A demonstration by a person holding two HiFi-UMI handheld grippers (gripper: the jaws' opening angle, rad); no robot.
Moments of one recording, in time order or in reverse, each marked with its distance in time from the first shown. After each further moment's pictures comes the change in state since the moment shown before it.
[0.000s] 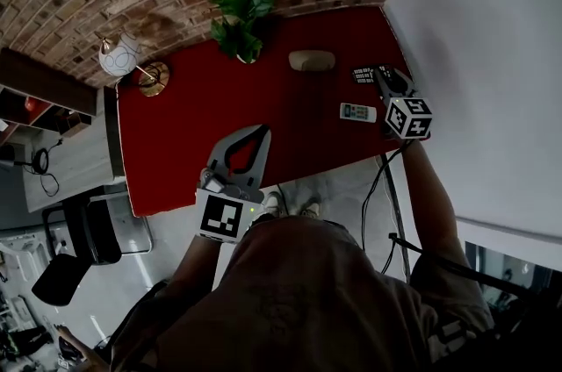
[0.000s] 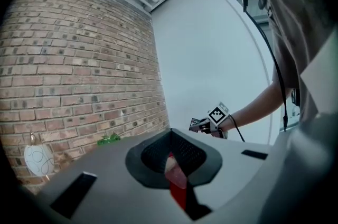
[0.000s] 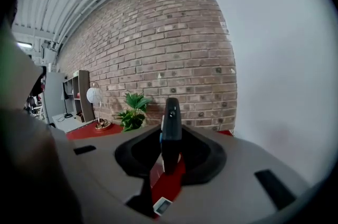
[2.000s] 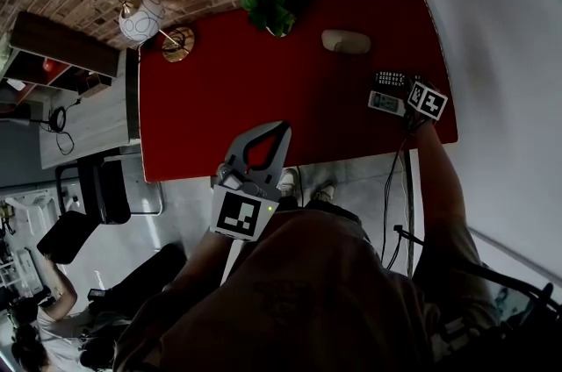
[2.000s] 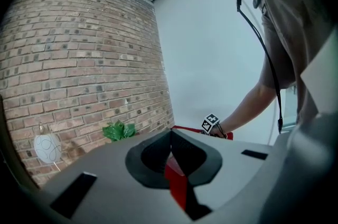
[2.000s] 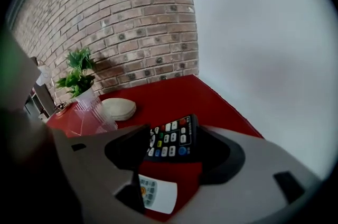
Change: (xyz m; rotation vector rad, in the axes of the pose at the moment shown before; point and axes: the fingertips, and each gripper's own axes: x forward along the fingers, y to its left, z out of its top) left arm -0.006 -0.013 -0.033 0.000 0.142 0.048; right arm 0.045 -0.110 -0.191 0.235 0.433 -0.335
